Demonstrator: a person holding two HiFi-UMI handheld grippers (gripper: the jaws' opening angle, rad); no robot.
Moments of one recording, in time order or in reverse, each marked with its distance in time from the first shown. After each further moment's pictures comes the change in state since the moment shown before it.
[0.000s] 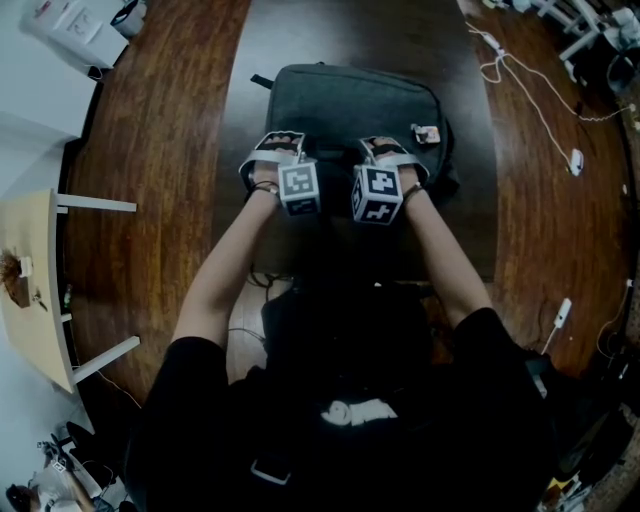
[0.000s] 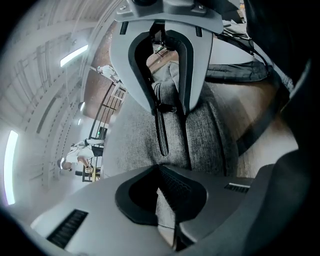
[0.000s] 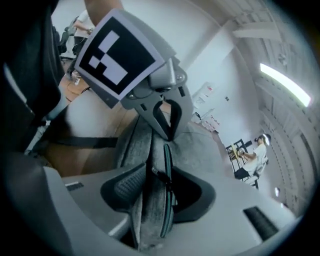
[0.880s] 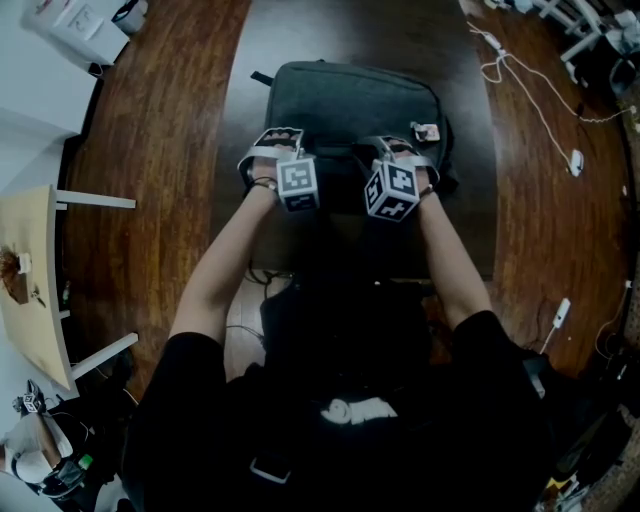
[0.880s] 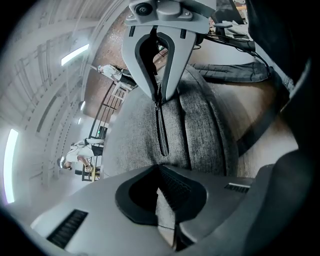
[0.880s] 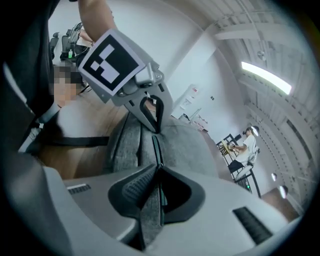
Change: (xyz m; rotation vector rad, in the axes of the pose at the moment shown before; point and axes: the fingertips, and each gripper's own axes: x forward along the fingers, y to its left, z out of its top) left arm -0.003 0.002 0.000 -0.010 -0.002 -0.002; right arm -0.014 -0.017 -0.025 0.120 -0.068 -0.102
